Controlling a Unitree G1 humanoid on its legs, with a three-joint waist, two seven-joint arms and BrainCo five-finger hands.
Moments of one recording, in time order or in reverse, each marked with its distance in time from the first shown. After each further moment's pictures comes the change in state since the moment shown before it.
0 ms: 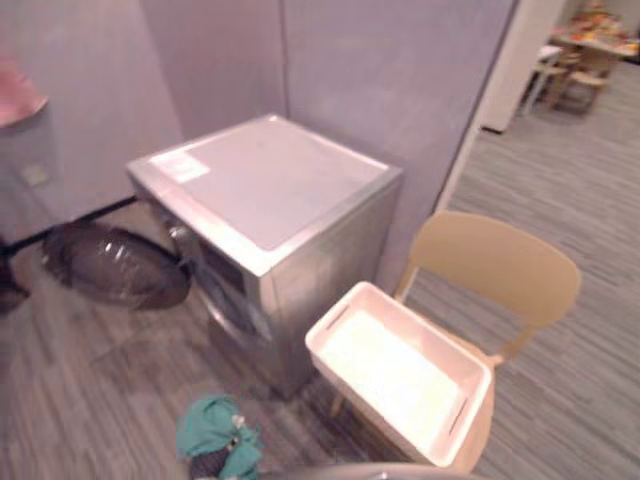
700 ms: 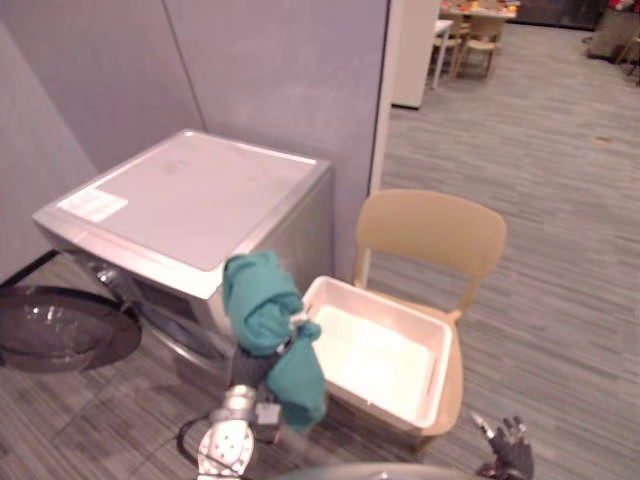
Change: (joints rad) left arm 0.202 0.027 -0.458 -0.894 -0.009 -0.072 -0.109; right arm 0.234 0.057 0.066 -0.541 0.045 -0.042 0.046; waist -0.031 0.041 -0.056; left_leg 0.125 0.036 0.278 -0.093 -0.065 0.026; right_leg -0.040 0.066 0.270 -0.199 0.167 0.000
